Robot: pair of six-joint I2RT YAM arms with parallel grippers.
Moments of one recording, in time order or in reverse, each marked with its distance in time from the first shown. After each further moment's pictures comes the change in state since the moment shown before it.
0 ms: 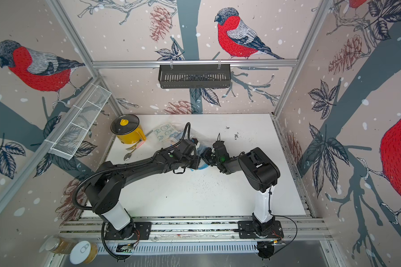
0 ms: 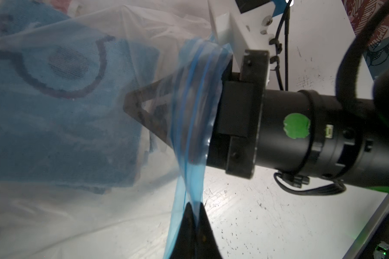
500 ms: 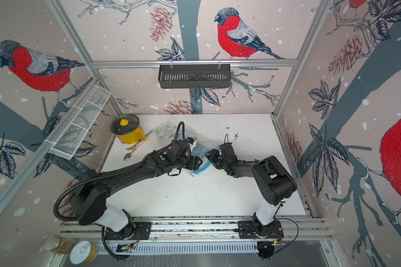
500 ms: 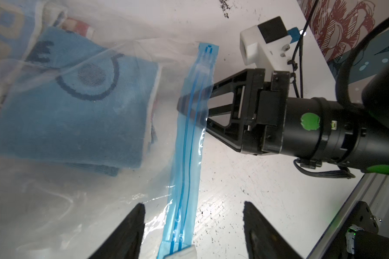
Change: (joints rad) left arm -0.003 -0.175 -0.081 -0.001 -0.014 -0.001; right arm -0.056 -0.245 -0.142 -0.183 0.059 -0.059
